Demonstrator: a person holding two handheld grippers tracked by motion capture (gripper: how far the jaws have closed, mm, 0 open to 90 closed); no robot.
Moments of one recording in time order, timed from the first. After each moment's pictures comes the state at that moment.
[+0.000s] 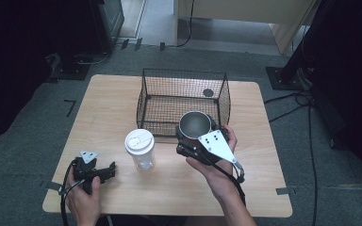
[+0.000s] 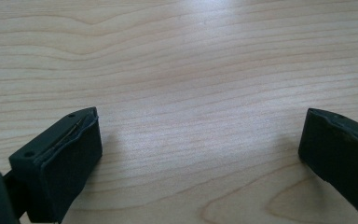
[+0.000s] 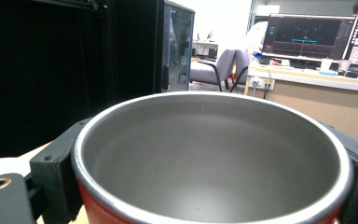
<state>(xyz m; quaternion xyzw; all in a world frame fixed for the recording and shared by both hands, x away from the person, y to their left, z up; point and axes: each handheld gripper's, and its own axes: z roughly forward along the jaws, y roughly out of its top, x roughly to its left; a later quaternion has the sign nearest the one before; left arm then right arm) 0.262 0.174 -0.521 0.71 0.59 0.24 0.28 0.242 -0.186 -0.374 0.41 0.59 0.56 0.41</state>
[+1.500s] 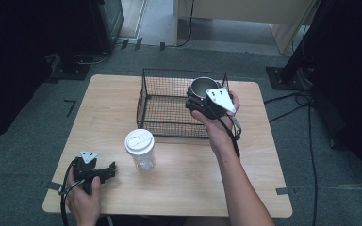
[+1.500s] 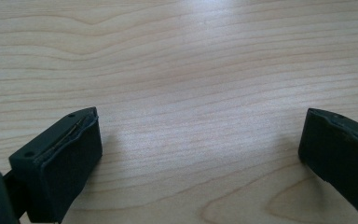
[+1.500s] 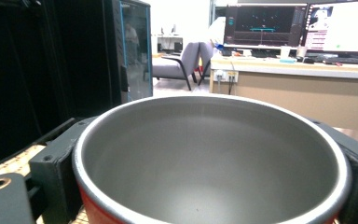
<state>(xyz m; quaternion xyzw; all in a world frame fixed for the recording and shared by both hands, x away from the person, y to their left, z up) 0.262 0.173 -0.521 0.71 0.59 0.24 0.28 0.365 -0.209 -0.369 0.48 0.55 0.53 0.43</state>
